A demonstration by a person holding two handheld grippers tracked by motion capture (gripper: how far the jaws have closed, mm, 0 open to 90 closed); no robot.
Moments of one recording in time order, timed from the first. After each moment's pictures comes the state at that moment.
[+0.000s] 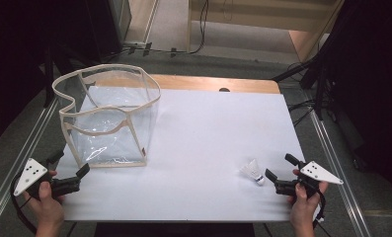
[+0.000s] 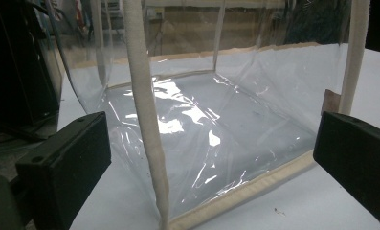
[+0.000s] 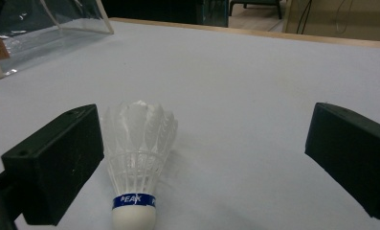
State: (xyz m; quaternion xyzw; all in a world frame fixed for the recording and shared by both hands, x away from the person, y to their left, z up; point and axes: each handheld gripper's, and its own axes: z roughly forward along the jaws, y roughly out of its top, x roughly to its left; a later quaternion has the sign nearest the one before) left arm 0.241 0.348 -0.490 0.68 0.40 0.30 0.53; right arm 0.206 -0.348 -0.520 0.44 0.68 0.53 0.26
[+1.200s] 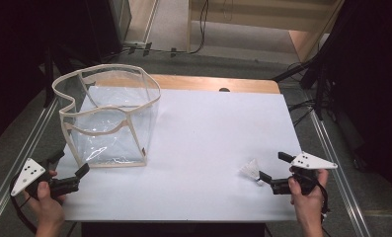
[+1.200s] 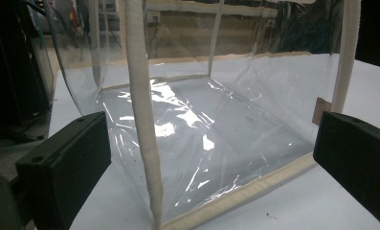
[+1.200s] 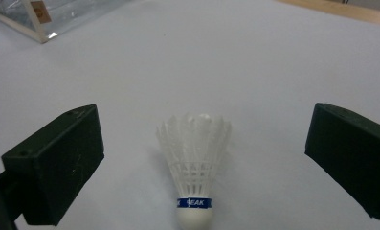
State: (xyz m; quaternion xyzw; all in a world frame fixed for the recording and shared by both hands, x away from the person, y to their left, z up) left arm 0.242 0.349 -0.491 0.67 0.40 0.29 0.55; right arm 0.210 -0.320 -0.466 0.42 0.76 0.45 0.19
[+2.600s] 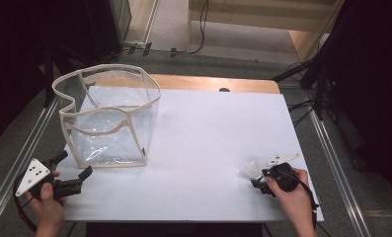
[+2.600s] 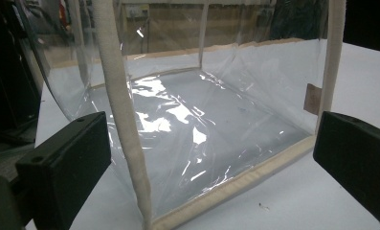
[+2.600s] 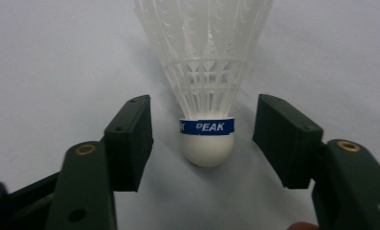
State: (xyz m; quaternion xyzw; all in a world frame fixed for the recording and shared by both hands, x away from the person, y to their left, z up) left arm 0.241 0.344 -0.491 0.69 0.38 0.29 0.54; right arm 0.231 -0.294 -0.498 0.47 0.84 0.25 0.09
